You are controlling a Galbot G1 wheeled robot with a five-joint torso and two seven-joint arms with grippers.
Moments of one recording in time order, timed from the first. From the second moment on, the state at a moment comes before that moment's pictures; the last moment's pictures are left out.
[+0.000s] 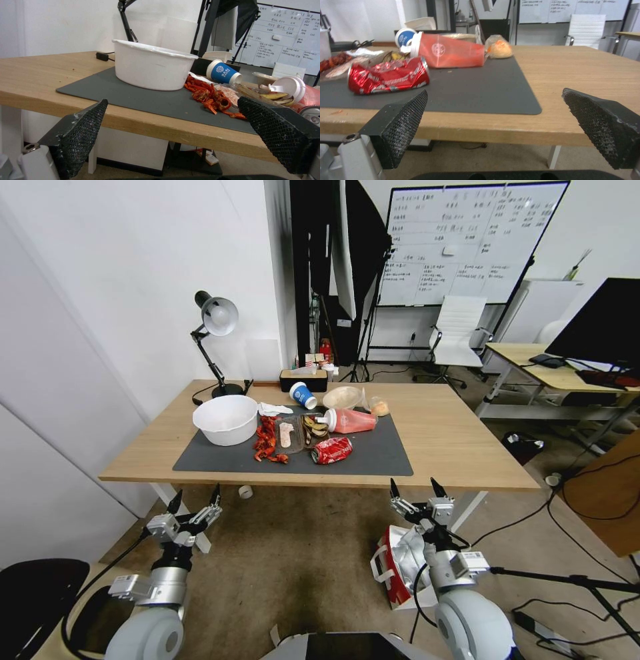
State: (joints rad) left arm 1.83 -1.25 -0.74 -2.21 -0.61 -0.21 -0.02; right arm -1.74 1.41 0.52 2.33 0.11 -0.05 0.06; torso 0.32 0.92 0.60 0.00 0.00
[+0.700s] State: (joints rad) left arm 1.83 -1.24 -0.73 -2.20 -0.60 -0.22 0.00; right arm -1.76 1.44 0.52 2.32 0.09 -0.04 0.04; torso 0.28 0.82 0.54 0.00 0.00
